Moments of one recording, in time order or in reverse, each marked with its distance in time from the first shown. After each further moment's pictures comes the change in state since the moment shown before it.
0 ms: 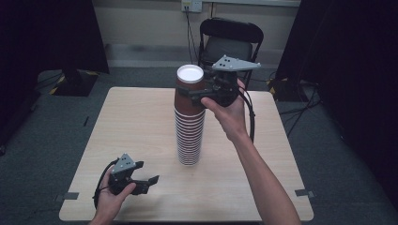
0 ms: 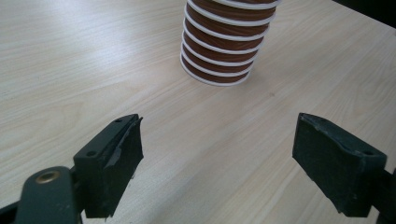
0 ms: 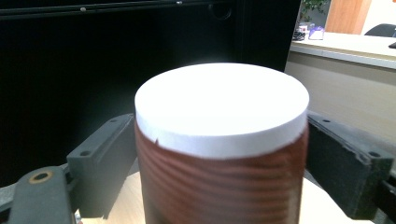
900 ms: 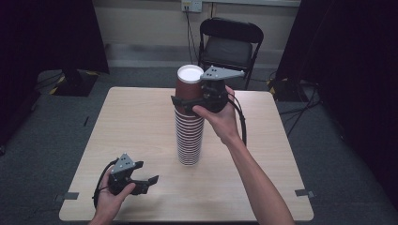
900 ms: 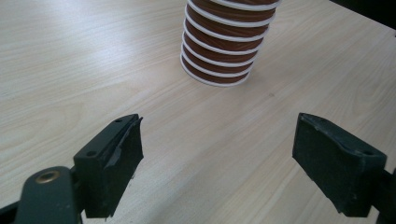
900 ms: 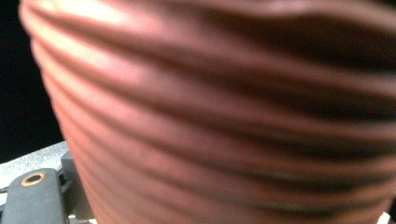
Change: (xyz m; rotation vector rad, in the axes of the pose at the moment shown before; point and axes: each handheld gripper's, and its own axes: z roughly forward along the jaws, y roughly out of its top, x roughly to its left) left arm 0.000 0.000 -0.001 -0.001 -0.001 -0.001; right arm -0.004 -0.030 0.026 0.088 -0.003 -0.006
